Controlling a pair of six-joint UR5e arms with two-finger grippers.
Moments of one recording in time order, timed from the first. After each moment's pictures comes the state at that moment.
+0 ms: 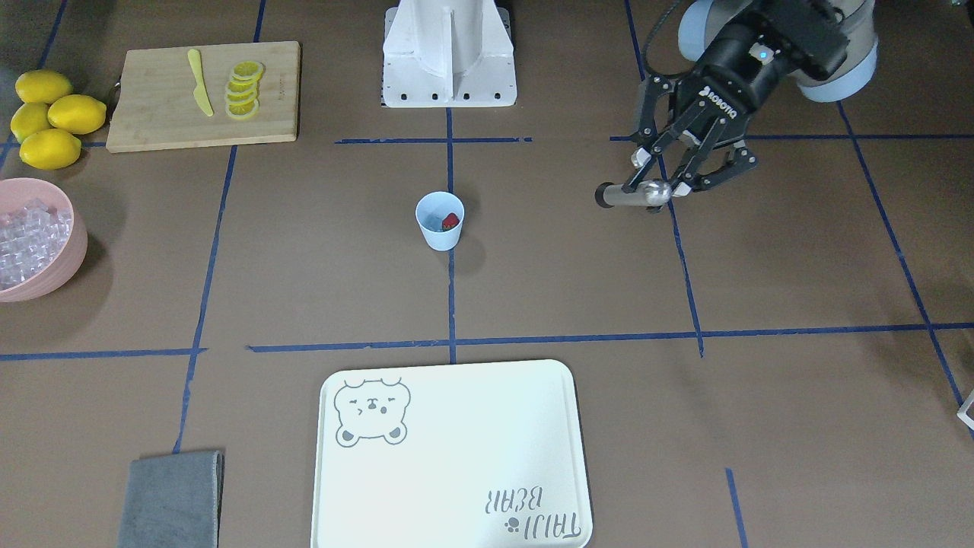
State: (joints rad) left arm -0.76 -1.90 -1.83 -2.83 -1.49 -0.85; right arm 1.63 -1.65 1.72 -1.49 2.42 -0.10
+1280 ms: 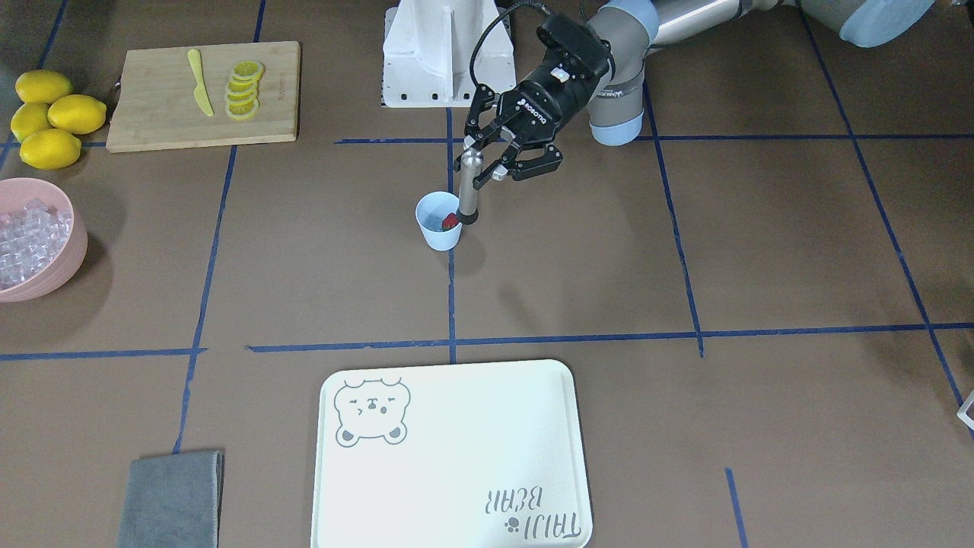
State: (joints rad) left arm -0.38 -2.13 -1.51 -3.23 -1.07 -0.49; right arm 1.63 -1.65 1.72 -1.51 2.42 -0.10
